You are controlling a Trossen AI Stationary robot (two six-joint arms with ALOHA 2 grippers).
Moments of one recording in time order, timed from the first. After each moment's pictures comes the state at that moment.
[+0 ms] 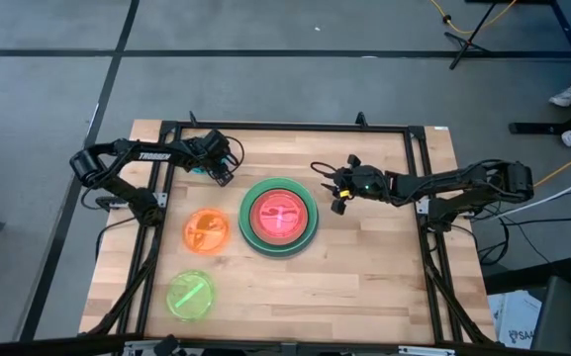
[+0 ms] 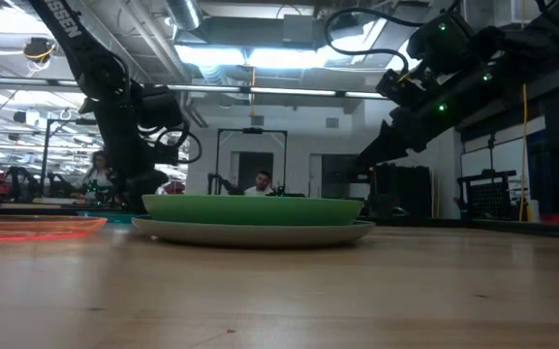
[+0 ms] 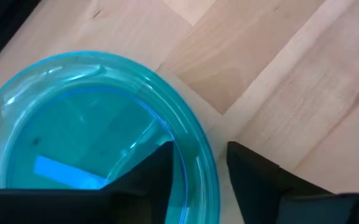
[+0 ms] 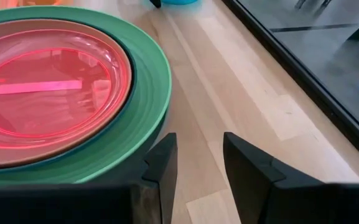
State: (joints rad) left arm 0.72 1.47 0.58 -0.24 -0.20 0.03; right arm -0.17 1.33 0.49 0.32 0.22 -0.06
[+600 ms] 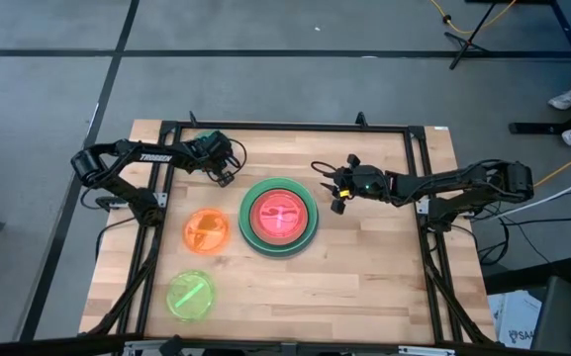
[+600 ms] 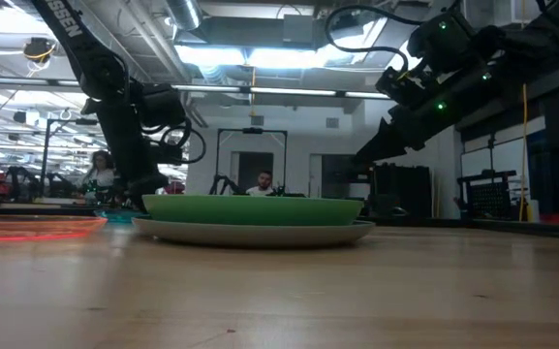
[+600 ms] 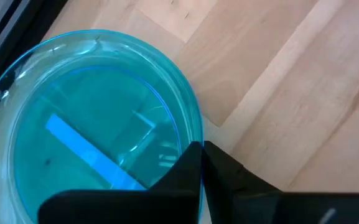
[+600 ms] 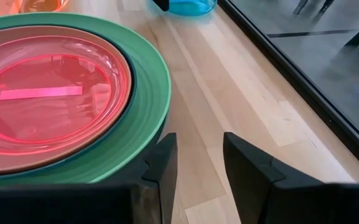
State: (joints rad) left arm 0.68 1.47 0.58 -0.20 -0.23 0.09; right arm -0.17 1.33 0.49 0.34 0.22 -0.08
